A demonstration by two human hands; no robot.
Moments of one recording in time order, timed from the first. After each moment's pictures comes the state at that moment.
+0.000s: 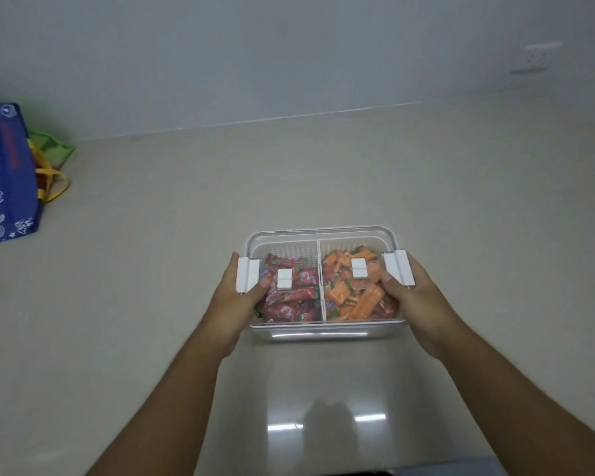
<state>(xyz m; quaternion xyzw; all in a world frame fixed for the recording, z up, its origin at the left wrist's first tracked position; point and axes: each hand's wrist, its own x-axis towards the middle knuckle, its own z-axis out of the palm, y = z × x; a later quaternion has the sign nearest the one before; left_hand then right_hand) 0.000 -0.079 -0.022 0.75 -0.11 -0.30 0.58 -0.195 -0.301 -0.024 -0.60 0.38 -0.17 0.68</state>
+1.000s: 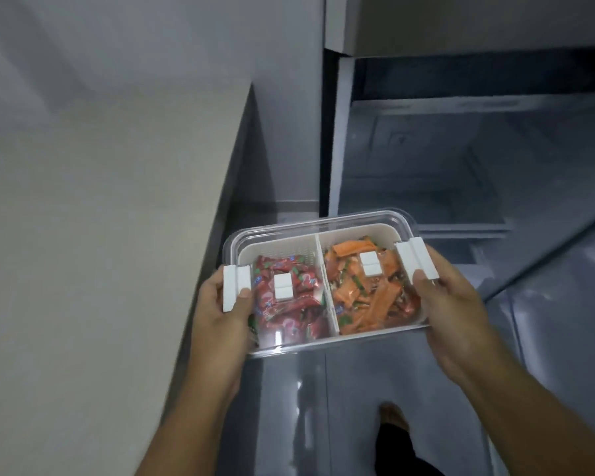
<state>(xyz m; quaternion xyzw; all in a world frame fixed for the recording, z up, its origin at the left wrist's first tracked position) -0.421 -0.126 -0.036 0.52 -0.51 -0.56 0.39 -0.652 0.010 -0.029 -0.14 0.66 -0.65 0.35</state>
